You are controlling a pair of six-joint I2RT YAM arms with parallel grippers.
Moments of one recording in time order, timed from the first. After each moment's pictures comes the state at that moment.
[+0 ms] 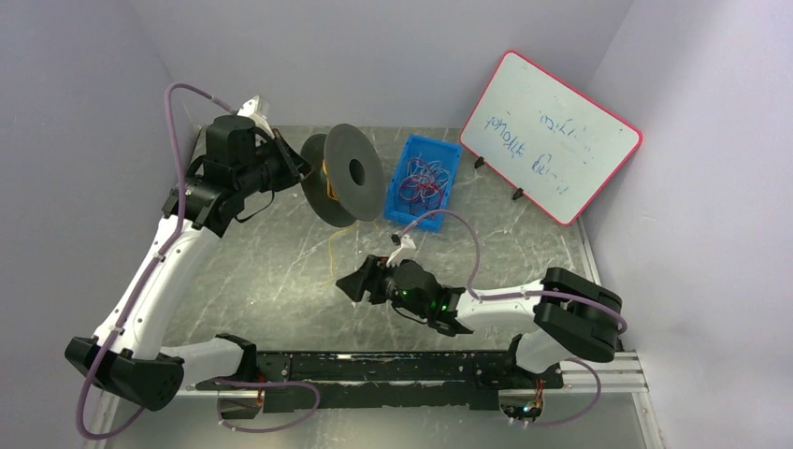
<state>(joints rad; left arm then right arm) -0.36 1.20 1.40 -0.64 0.08 -0.66 1.15 1.44 0.51 0.65 0.22 0.93</state>
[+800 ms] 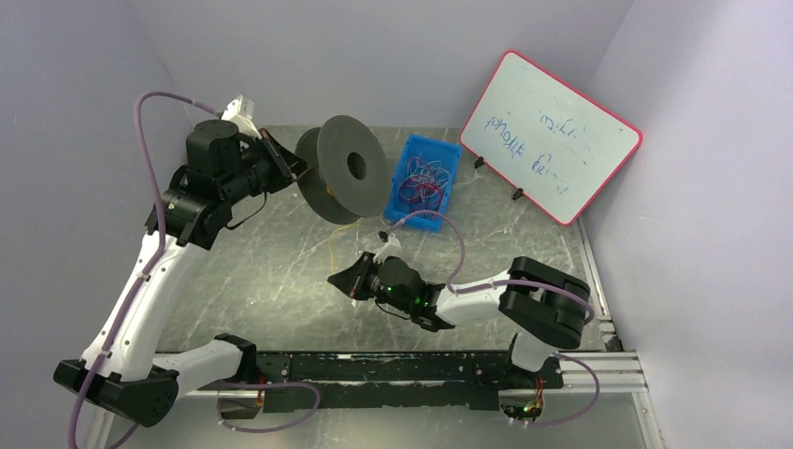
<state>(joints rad) -0.36 1.12 1.40 -0.63 0.12 -0.74 1.15 1.64 0.61 0.78 0.19 1.08</state>
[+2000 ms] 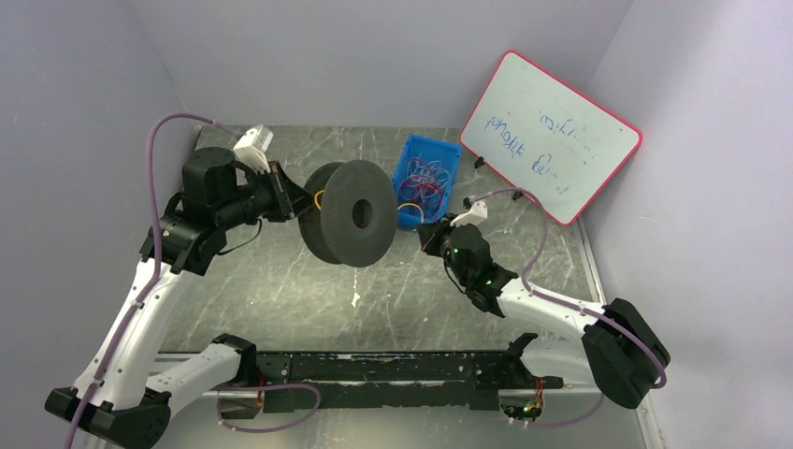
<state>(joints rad) -0.35 0.98 1.24 -0.64 0.34 -0.56 0.74 1.16 0.45 0.47 0.35 0.74</state>
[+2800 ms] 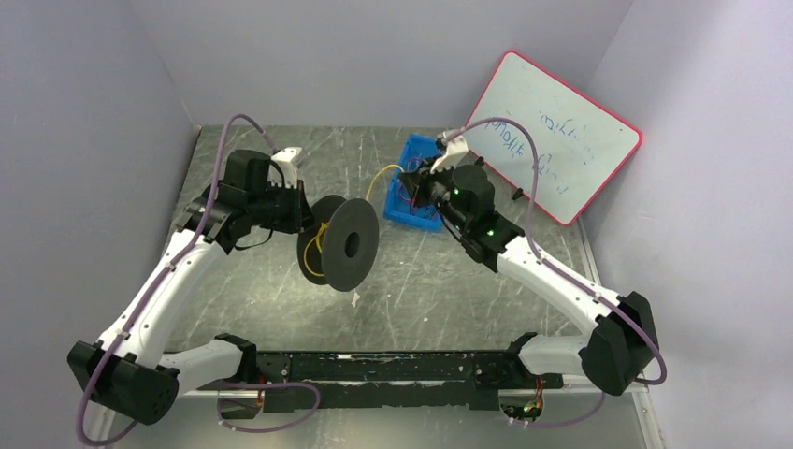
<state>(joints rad) -0.36 1.11 1.17 -0.76 0.32 -0.26 0.66 1.23 0.91 0.22 0.12 0.31</state>
